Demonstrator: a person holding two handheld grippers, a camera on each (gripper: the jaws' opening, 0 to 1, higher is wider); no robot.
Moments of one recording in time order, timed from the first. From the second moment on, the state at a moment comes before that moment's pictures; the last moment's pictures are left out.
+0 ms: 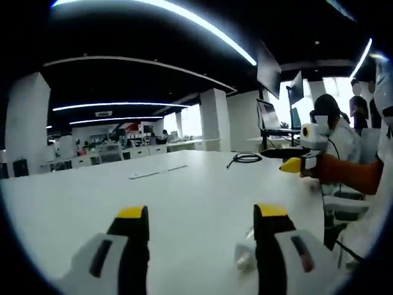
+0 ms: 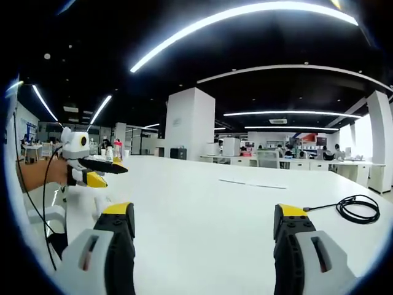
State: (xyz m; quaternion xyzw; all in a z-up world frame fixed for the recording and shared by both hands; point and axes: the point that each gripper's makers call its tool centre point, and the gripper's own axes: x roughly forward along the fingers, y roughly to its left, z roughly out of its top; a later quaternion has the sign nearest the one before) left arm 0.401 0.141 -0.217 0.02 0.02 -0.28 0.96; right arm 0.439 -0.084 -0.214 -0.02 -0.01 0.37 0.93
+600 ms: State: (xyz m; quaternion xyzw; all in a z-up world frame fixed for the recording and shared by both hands) left arm 0.402 0.161 -0.208 -0.04 -0.04 -0.21 0.98; right arm 0.437 -0.081 -0.213 -0.02 -0.01 0.37 0.93
